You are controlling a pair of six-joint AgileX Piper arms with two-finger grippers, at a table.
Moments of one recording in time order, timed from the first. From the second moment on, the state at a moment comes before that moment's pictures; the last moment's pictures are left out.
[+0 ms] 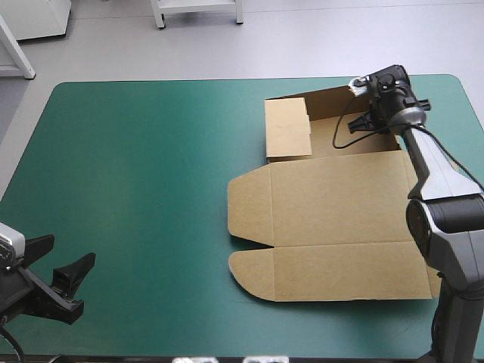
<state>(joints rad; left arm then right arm) -0.43 0.55 -1.14 0.02 1.25 0.03 0.14 2.09 -2.02 -0.40 1.21 0.07</state>
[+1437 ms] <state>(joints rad) -0.43 0.55 -1.14 0.02 1.25 0.03 -0.37 1.89 -1.48 -0.55 0.91 0.13</state>
